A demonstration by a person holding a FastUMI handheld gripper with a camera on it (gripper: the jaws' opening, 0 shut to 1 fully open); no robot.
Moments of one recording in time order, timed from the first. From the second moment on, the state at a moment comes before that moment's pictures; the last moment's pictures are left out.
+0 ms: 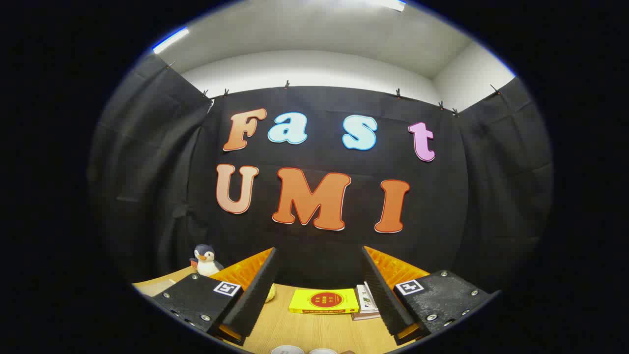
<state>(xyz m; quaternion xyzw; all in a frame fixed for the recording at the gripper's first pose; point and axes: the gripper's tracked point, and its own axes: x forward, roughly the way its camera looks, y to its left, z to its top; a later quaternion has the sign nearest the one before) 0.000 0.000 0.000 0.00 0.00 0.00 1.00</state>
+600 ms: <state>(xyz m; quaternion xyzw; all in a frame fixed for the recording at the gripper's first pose) -0.002 0.039 -0.003 0.01 0.03 0.05 1.00</state>
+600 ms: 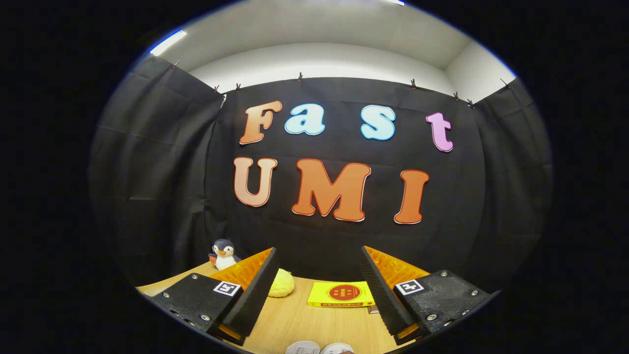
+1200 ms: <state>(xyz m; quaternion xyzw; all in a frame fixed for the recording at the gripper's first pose) -0.008 0.110 -0.070 0.11 0.16 0.14 0.97</state>
